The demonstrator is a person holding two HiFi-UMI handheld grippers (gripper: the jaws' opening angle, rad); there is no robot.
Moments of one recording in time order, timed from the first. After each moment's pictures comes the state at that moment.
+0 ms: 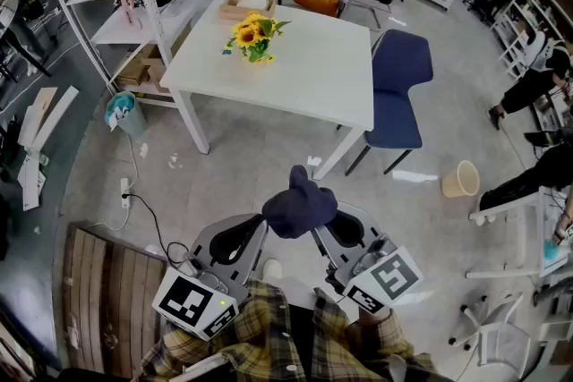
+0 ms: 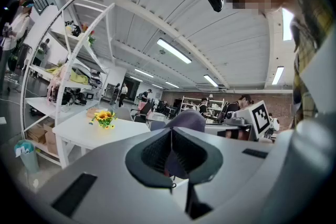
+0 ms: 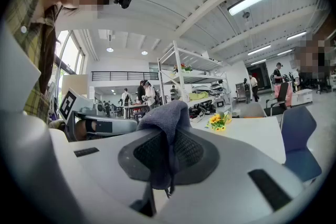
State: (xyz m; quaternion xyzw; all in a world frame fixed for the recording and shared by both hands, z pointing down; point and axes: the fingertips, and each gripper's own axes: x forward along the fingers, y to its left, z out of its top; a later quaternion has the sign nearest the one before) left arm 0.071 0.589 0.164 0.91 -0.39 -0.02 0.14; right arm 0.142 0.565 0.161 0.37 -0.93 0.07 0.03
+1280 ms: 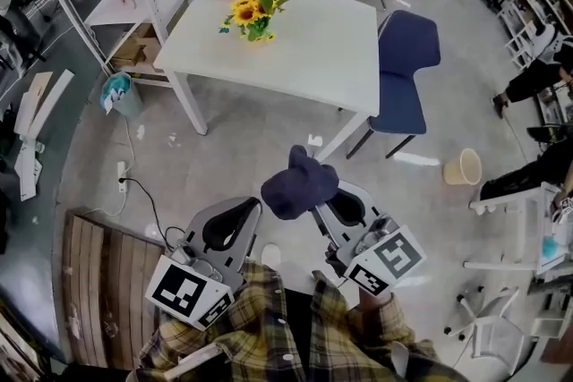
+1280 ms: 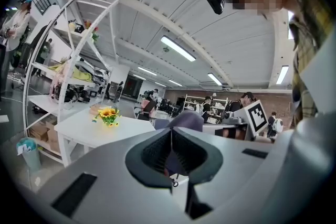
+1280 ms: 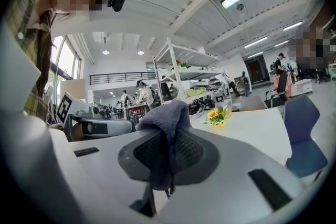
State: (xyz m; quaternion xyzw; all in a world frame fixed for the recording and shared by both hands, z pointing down) left arm 0.065 0.554 0.183 0.90 -0.40 -0.01 0.15; right arm 0.143 0.522 0.183 0.37 -0.92 0.11 0.03
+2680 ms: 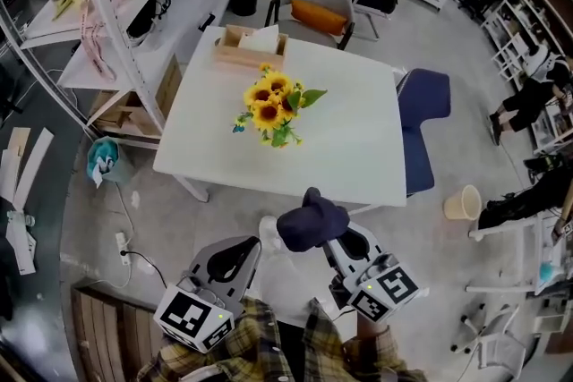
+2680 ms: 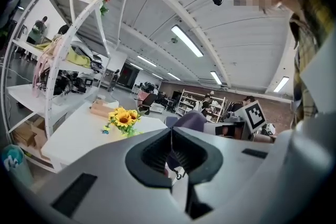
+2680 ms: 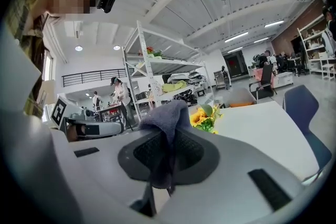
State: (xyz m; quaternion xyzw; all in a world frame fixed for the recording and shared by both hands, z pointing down) left arm -0.052 0.293 0.220 0.92 -0.34 0.01 0.20; right arm 0.064 0.266 0.222 0.47 -0.87 0.16 0.05
